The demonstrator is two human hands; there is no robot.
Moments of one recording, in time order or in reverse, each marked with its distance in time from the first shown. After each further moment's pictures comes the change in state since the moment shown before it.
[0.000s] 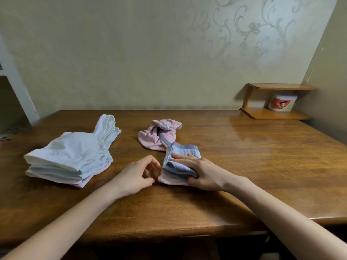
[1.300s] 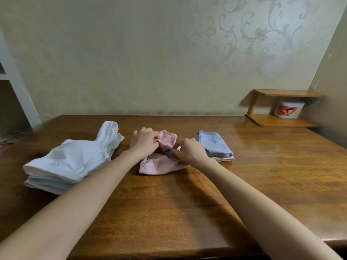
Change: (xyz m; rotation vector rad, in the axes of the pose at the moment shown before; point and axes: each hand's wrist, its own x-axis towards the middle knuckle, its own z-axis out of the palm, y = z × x) left_hand 0.147 -0.040 -0.024 0.565 0.375 0.013; right_hand 0.113 0.018 -0.007 -0.212 0.430 0.387
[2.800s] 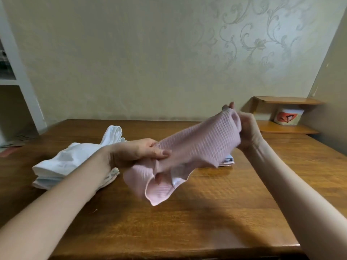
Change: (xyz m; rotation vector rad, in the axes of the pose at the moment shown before) left_hand -0.081 0.013 -0.117 -1.162 -0.880 0.127; right_hand -0.030 0.036 -0.127 1.772 -0.155 -0.170
